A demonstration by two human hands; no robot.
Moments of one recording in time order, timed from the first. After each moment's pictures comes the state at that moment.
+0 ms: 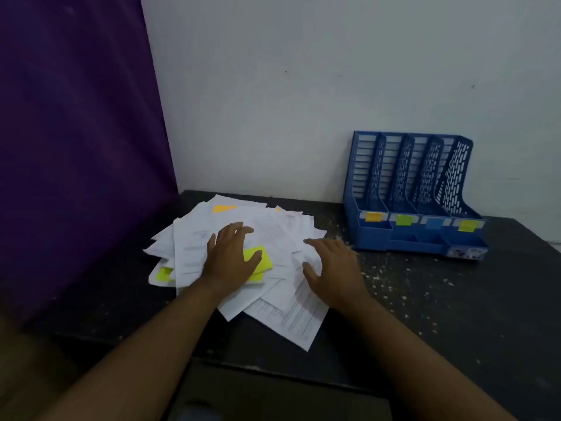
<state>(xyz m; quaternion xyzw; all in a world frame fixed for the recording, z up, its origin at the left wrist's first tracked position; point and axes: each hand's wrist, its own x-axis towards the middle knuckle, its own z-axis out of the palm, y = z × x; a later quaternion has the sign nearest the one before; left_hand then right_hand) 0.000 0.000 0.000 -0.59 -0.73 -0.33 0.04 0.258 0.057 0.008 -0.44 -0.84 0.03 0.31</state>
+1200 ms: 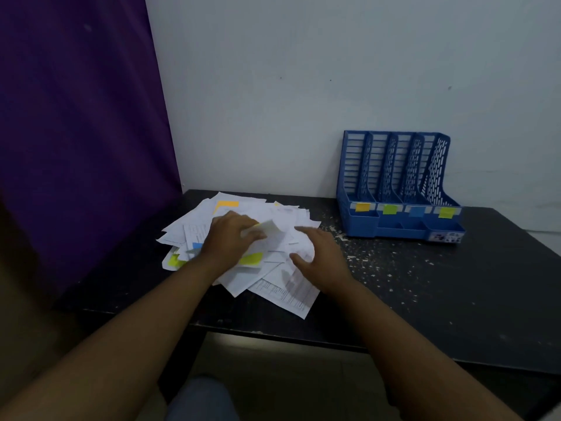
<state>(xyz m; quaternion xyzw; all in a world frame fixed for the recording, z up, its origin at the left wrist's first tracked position) 0.019 -0.057 0.061 -0.65 -0.65 -0.39 0.03 0.259 0.013 0.017 -0.40 -0.84 0.14 0.35</state>
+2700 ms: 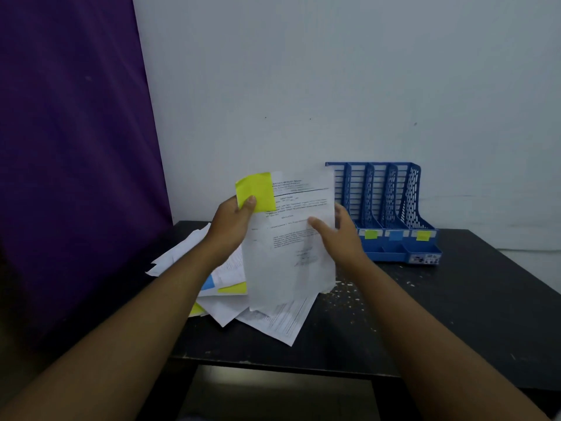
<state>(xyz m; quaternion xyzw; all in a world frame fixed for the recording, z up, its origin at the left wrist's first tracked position) 0.072 -0.053 0.164 -0.53 -0.56 -0.60 -0.22 0.300 0.023 0.126 -0.37 -0.64 0.43 0.52</state>
